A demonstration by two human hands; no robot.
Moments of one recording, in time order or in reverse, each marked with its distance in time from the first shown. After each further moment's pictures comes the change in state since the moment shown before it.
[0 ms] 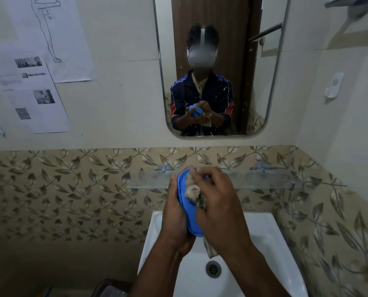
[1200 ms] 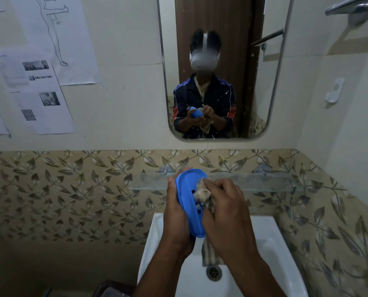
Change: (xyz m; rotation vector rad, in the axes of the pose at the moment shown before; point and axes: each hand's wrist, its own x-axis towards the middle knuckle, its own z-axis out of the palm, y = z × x) left_hand -0.009 0.001 0.008 0.058 0.111 0.061; right_hand -0.011 0.003 -0.007 -0.045 -0.031 0.172
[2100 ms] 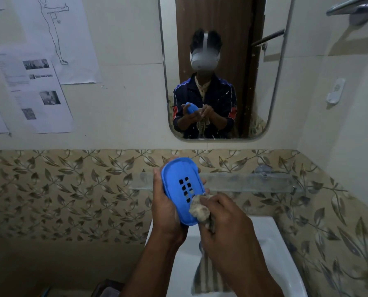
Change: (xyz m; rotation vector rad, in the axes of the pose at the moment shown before) left_hand 0.012 0.020 -0.004 -0.146 -0.022 0.087; right_hand -0.018 -0.006 -0.012 0.060 -0.086 -0.094
